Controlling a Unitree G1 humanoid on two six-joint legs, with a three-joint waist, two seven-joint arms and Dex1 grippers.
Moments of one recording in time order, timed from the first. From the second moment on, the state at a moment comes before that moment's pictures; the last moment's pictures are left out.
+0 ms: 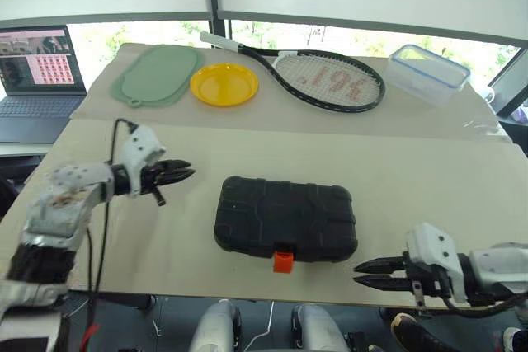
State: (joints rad) left arm -0.53 0.77 -0.09 0.14 -0.29 0.36 -1.04; right arm 0.26 -0.99 -0.13 -0.58 0.51 0.37 1.17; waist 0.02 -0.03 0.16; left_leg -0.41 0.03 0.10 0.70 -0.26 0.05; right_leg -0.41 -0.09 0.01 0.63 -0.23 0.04
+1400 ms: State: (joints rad) left arm -0.71 0.62 -0.41 0.02 -0.11 0.10 -1.37; right arm 0.08 -0.90 0.01 -0.59 0.40 0.48 1.02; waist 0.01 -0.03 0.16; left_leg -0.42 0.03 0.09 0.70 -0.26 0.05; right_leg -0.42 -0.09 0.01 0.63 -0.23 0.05
